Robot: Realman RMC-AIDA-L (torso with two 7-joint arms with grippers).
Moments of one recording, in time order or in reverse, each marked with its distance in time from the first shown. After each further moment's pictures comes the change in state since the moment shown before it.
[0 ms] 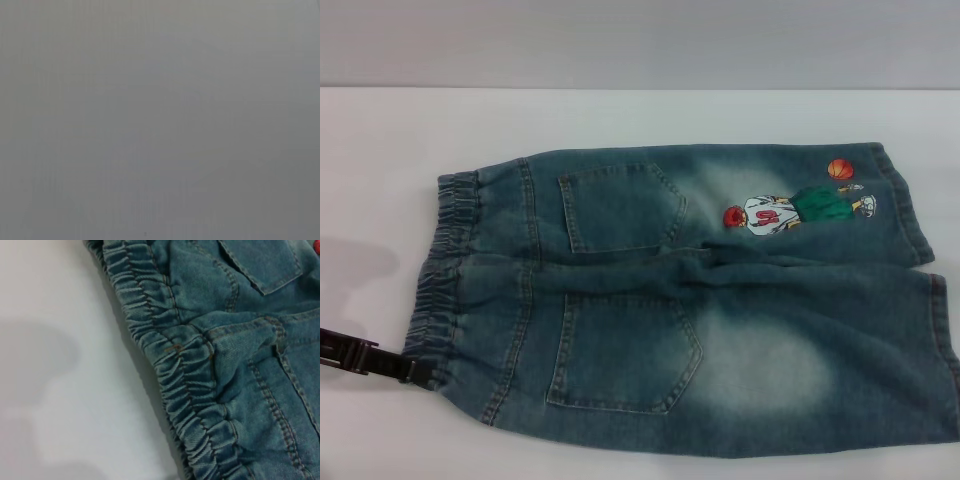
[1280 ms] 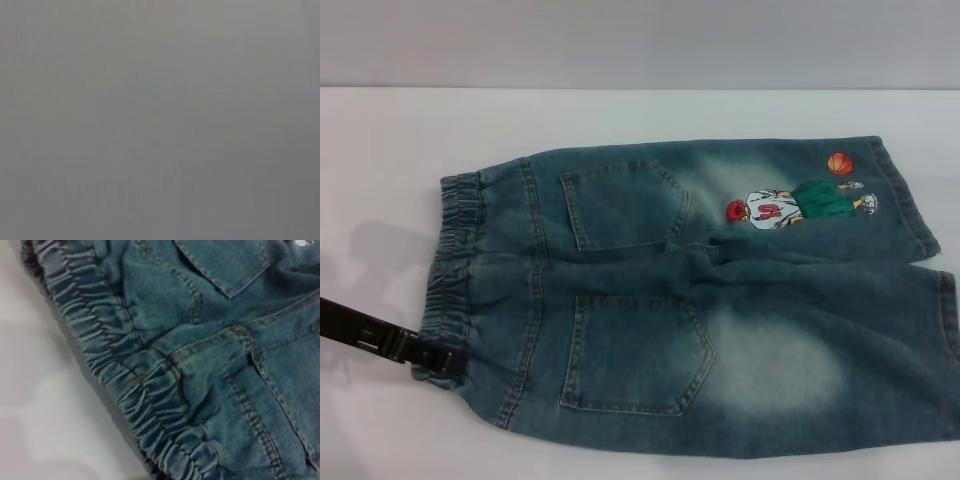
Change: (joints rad) left arm -0.084 -0.033 0.012 -0.014 0.048 0.017 0.007; right arm -0.030 0.006 0.004 0.001 0.007 -0.008 0.000
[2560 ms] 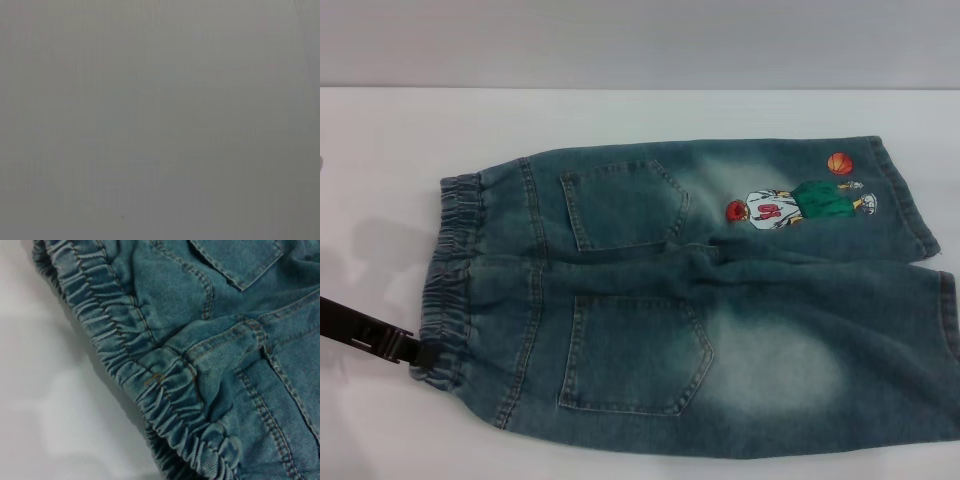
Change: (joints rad) left arm -0.011 -0.009 0.001 0.026 0.051 0.003 -0.002; right arm -0.011 0.004 0.007 0.002 0.000 -0.002 0.000
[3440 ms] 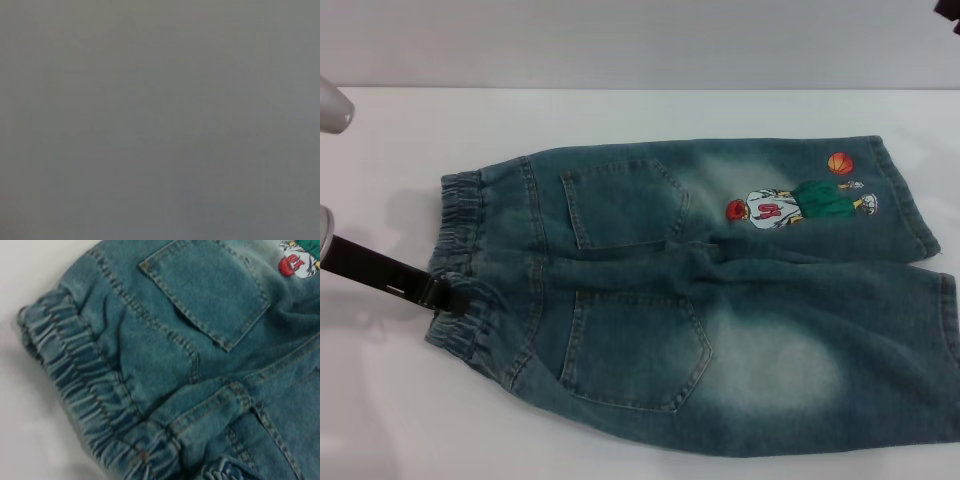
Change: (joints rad) left arm -0.084 -0.017 -0.012 -0.002 0.000 -0.058 -0.012; right arm -0.006 -0.057 -0.088 -0.503 -0.994 -0.226 1.177
